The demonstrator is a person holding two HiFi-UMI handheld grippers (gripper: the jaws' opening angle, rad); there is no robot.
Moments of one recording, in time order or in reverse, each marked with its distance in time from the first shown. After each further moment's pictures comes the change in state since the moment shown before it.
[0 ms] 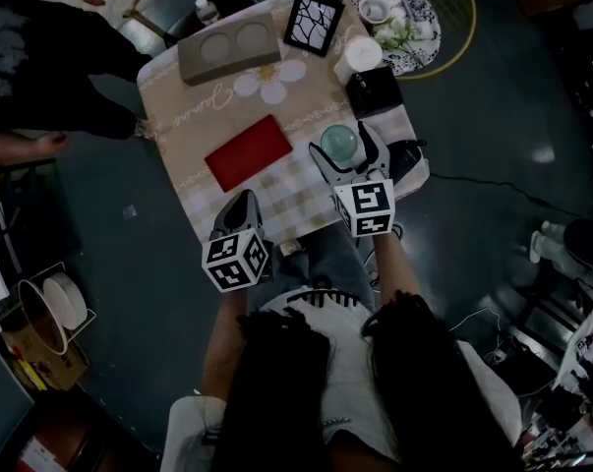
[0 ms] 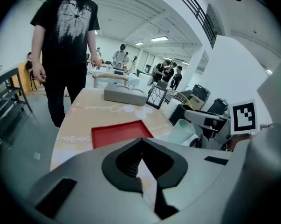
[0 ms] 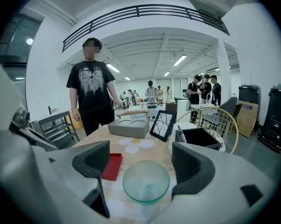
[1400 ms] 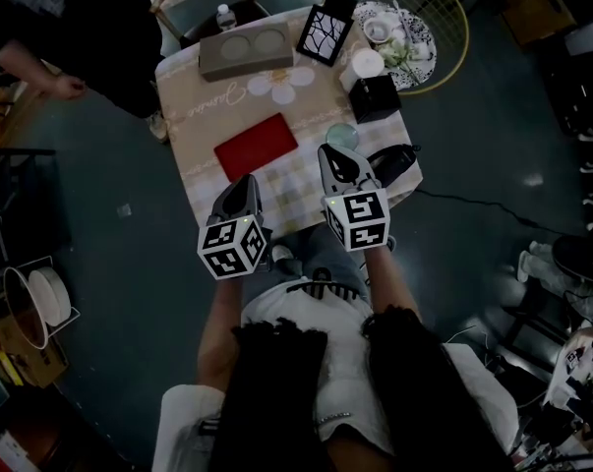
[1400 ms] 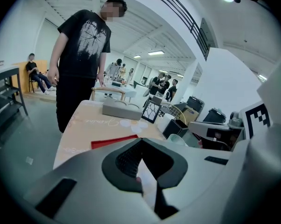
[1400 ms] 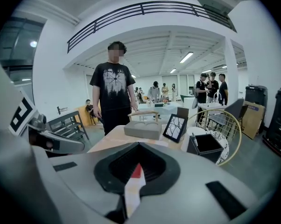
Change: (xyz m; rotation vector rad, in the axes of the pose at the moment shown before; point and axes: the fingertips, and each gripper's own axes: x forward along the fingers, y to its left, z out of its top) left arm -0.035 -0.008 0.034 -0.005 -0.150 -0.059; right arm -0.043 0.063 0.030 -0.010 0.047 0.080
